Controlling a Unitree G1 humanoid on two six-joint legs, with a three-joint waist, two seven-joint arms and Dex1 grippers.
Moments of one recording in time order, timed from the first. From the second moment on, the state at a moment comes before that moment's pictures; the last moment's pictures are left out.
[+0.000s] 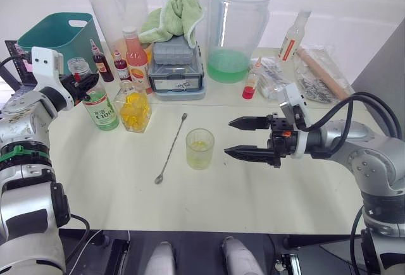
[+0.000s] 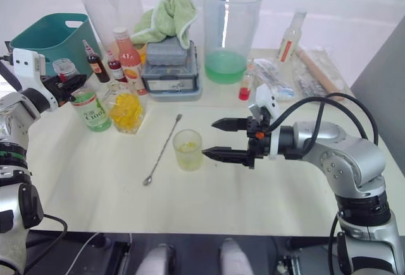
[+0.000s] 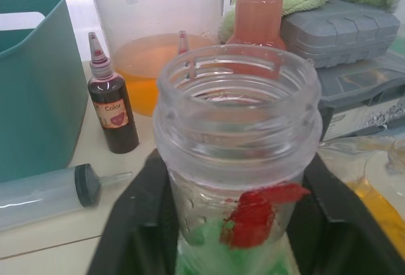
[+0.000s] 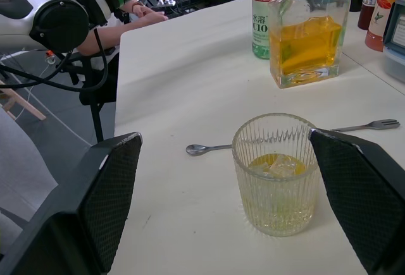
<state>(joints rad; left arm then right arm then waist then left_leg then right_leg) -0.95 0.80 0.26 0.82 -0.30 0.29 -0.72 -0.60 -0.73 -0.03 -0.38 0.86 0.93 0.94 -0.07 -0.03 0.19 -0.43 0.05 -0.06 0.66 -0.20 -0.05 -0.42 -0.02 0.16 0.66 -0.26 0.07</state>
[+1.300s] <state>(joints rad) -0.35 0.79 0.34 -0.26 -0.75 0.71 -0.85 -0.47 -0.73 -0.07 -0.23 0.62 0.63 0.93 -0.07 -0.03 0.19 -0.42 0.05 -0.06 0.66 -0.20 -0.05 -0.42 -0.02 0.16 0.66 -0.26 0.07</state>
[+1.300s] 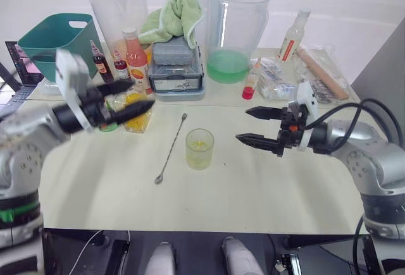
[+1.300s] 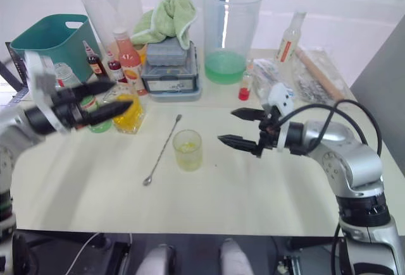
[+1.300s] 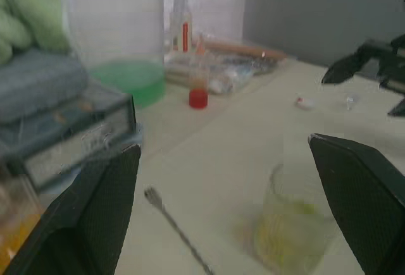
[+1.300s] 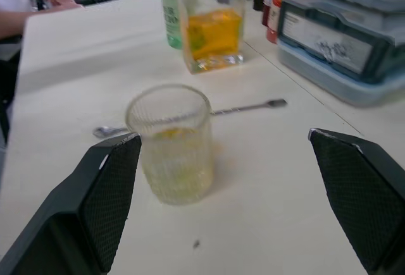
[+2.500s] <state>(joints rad) 0.18 0.59 0.57 0.03 -0.55 0.09 -0.88 0.28 -0.78 -0.66 -0.03 0.57 0.24 1.08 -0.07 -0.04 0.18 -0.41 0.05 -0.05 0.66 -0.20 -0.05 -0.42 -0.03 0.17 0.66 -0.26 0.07</state>
